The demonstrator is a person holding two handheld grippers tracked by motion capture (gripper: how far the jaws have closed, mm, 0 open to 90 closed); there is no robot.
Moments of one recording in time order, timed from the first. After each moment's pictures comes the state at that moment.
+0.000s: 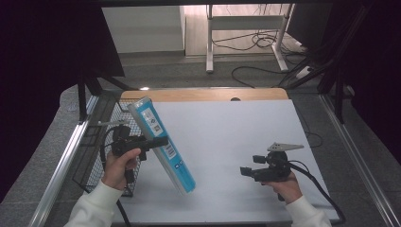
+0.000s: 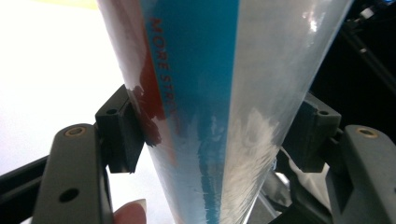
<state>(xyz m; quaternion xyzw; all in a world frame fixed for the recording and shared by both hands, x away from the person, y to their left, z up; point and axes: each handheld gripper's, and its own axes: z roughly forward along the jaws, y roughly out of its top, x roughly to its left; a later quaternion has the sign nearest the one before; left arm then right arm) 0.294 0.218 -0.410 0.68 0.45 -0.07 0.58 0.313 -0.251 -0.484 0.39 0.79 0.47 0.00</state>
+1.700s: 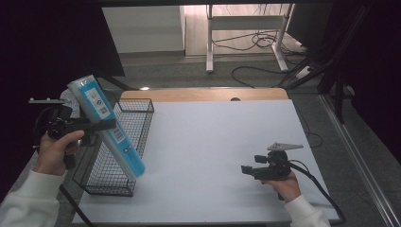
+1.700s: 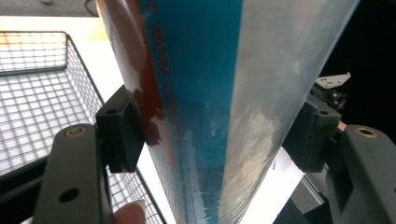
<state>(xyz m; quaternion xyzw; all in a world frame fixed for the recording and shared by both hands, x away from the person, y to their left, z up) 0.285 0.332 -0.337 0.70 0.49 0.02 0.52 0.318 -0.254 -0.492 0.41 0.79 0.45 0.02</state>
